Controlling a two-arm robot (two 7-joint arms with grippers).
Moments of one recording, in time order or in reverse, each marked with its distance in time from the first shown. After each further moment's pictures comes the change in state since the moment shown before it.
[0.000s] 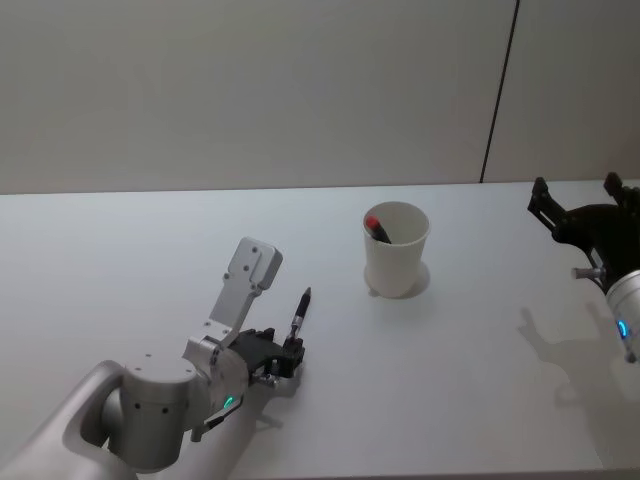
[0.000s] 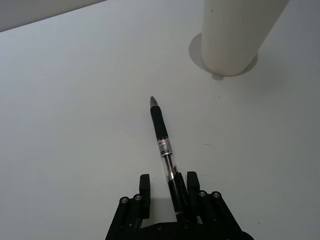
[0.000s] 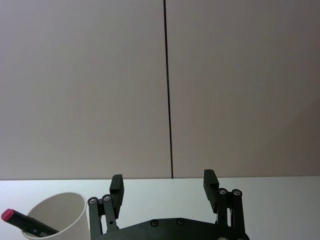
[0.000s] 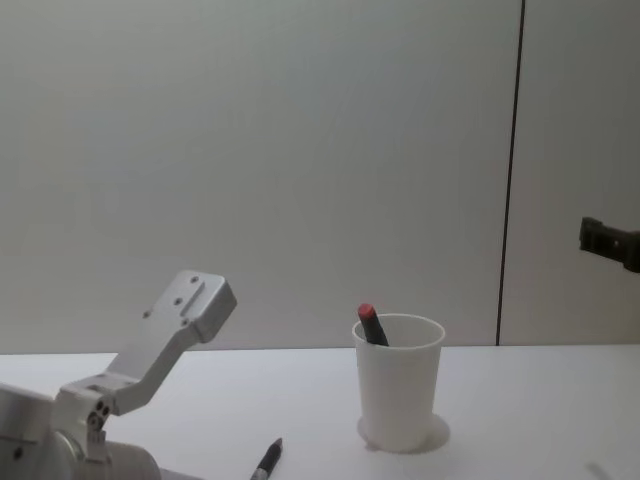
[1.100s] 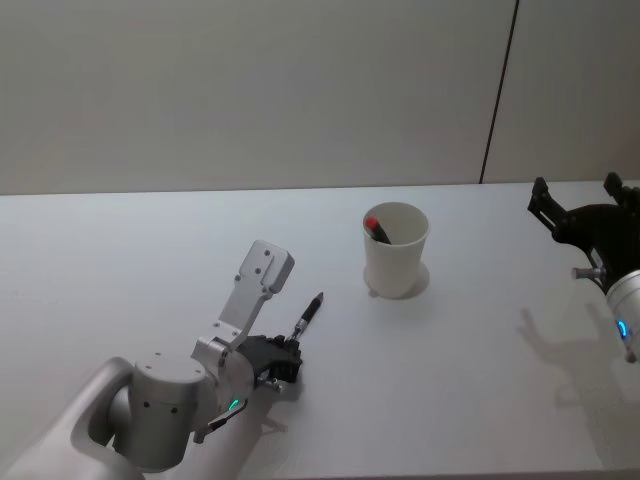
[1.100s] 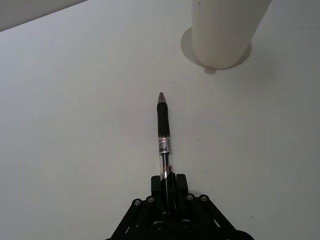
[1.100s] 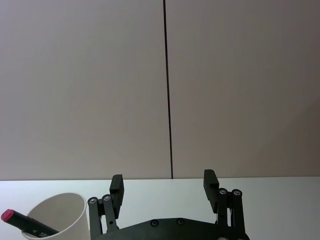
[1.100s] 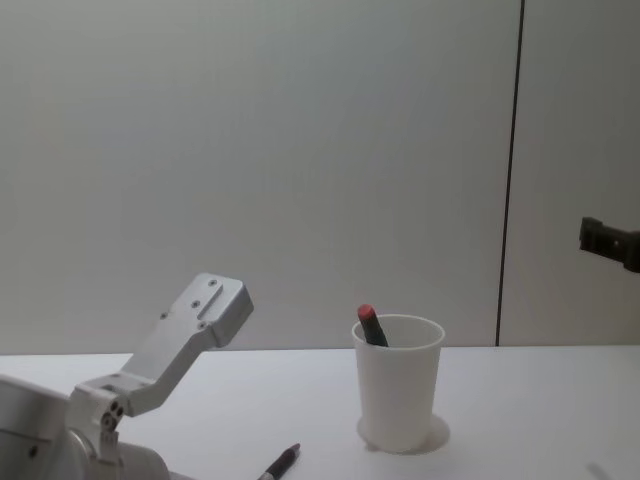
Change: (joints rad) left arm 0.002 -0.008 0.007 -0.018 0.050 0.039 -0.009; right arm 0.000 0.000 0.000 0.000 0.000 0.000 0.000
